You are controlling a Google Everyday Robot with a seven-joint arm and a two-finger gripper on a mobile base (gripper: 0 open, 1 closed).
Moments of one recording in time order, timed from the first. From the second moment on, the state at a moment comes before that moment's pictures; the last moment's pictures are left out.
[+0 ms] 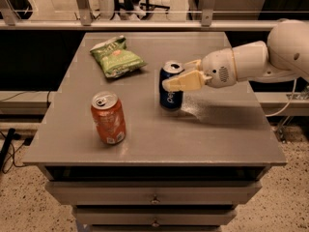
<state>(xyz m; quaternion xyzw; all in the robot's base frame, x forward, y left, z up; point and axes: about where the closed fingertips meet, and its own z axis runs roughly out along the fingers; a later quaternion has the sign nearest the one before) 0.566 -0.071 0.892 -0.43 0.72 0.40 0.38</state>
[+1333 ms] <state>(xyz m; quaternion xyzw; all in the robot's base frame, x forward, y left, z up) 0.512 0.022 0.945 -0.50 0.62 0.43 0.42</state>
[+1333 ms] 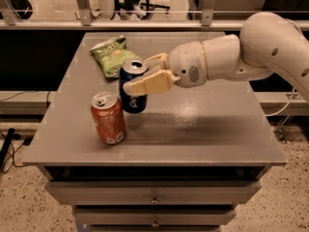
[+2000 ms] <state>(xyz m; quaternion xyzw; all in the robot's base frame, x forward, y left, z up) 0.509 0.012 0.925 -0.50 0.63 0.44 0.40</state>
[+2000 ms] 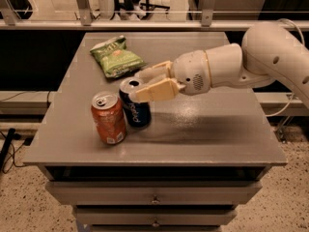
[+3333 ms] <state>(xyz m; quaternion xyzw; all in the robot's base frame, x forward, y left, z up) 0.511 0.000 0.907 -0.49 0.64 0.45 0.38</state>
